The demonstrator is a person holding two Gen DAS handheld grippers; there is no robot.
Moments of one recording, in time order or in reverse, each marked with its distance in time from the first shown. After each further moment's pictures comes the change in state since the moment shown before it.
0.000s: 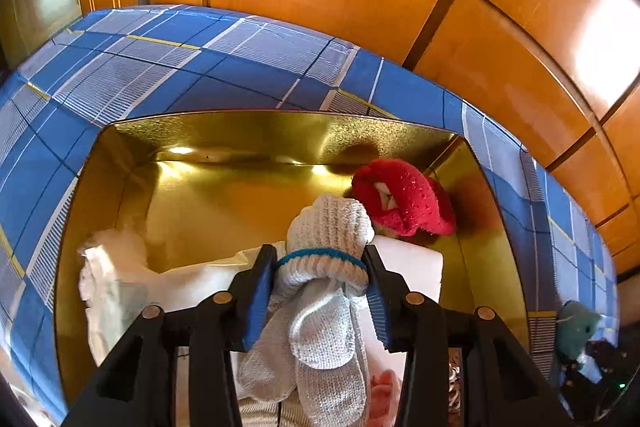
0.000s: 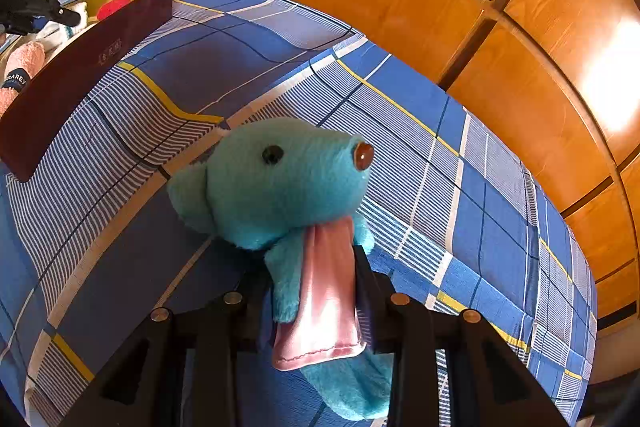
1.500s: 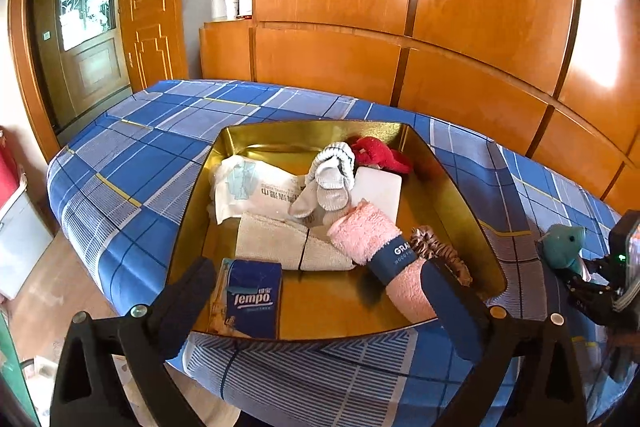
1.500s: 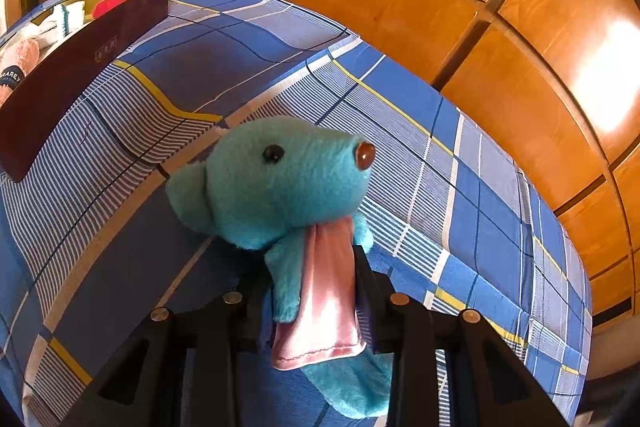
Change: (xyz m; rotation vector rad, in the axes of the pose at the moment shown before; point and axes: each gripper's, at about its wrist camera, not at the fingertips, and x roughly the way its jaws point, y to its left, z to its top) left arm -0.144 -0.027 -0.149 0.073 -0.309 0.159; right arm 0.002 0.002 0.000 0.009 -0.001 -0.032
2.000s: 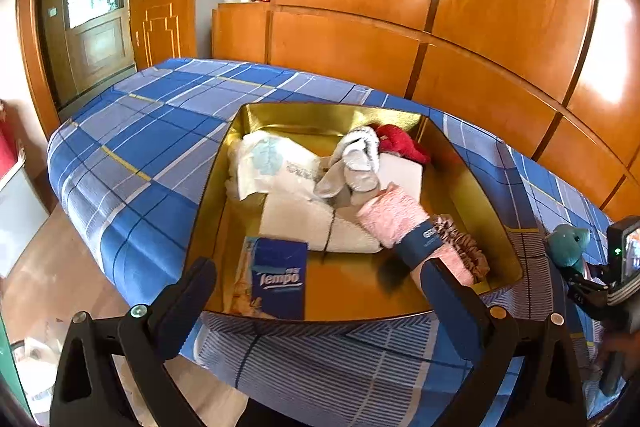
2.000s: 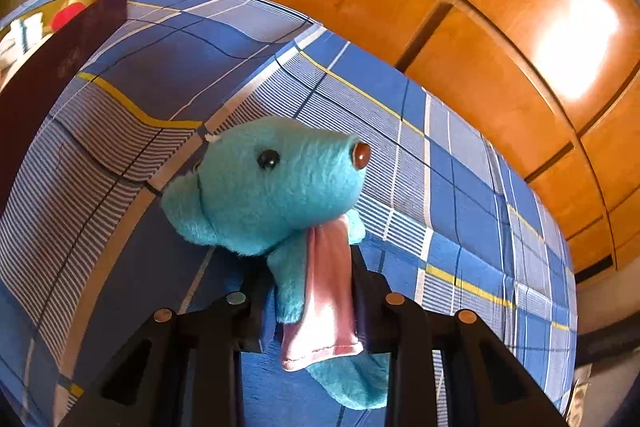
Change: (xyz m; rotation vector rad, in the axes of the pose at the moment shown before) left arm 0.005 0.031 -0.012 -0.066 0.036 -0.011; right arm -0.001 0.012 0.009 0.123 0.068 -0.133
